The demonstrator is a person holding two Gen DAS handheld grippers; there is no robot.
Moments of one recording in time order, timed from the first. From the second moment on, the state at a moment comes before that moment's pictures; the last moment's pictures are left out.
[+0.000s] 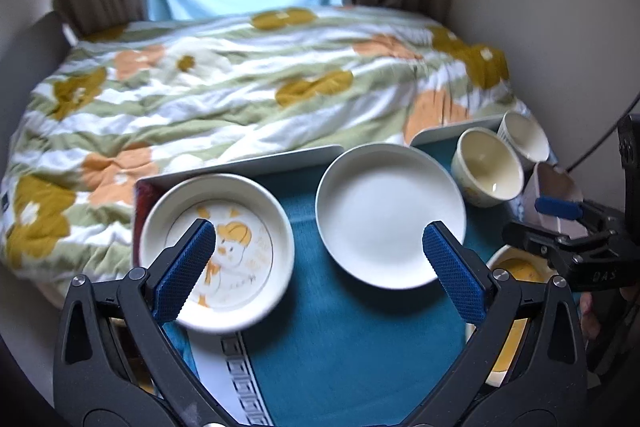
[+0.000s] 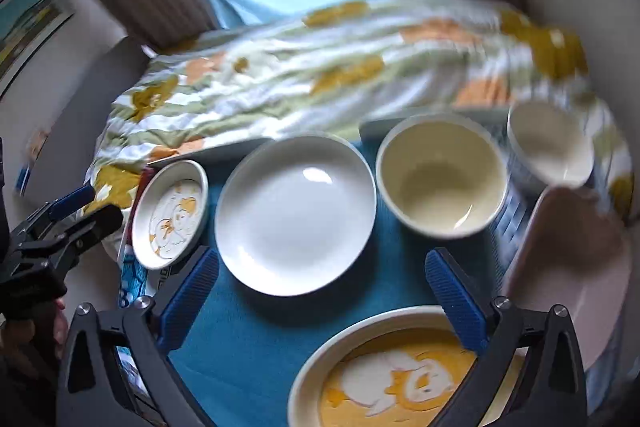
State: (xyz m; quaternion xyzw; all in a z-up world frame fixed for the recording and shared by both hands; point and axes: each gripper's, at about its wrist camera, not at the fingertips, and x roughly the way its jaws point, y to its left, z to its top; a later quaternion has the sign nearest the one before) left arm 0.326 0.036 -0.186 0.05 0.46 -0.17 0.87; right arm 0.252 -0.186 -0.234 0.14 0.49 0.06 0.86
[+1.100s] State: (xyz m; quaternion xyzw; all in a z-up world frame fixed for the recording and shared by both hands) left arm 0.432 -0.006 -0.316 0.13 0.60 -0.29 0.74; right arm 0.308 -0.187 -0.321 0.19 0.58 0.00 0.79
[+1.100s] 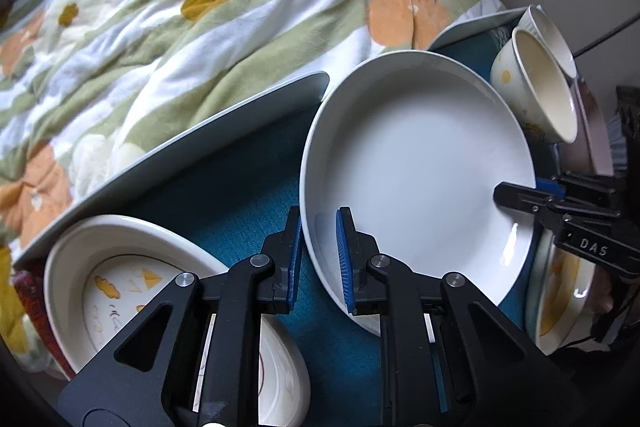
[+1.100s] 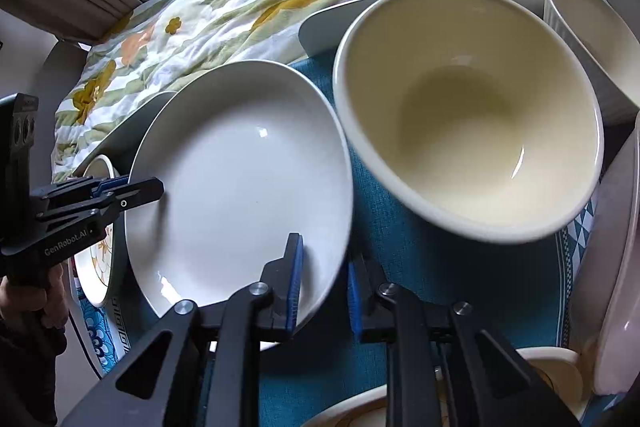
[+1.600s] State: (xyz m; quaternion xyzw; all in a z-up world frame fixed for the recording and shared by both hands) left arm 0.423 0.001 -0.295 0.13 0.56 -0.28 0.77; right arm 0.305 -0.170 -0.305 0.12 0.55 0.01 0.82
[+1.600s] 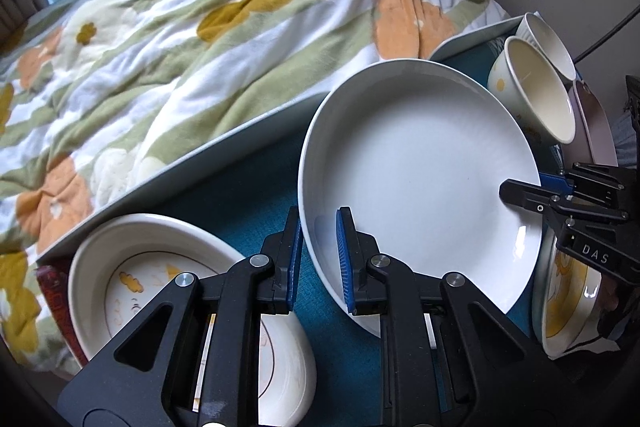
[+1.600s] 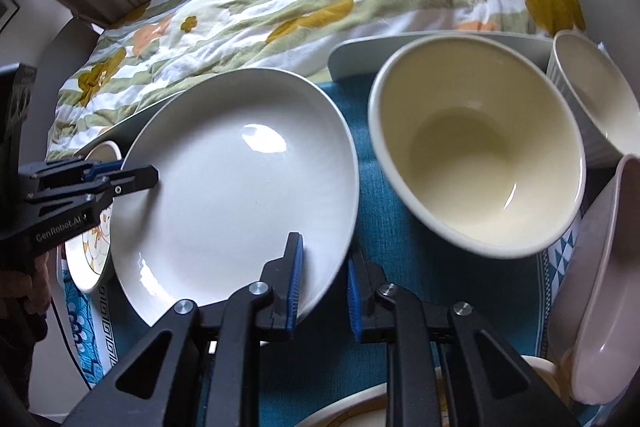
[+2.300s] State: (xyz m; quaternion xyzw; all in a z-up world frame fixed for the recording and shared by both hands) left arm 0.295 -0.017 -0.187 0.10 0.49 -0.23 0.83; right arm 0.219 -0.194 -0.227 0.07 0.51 0.07 0.85
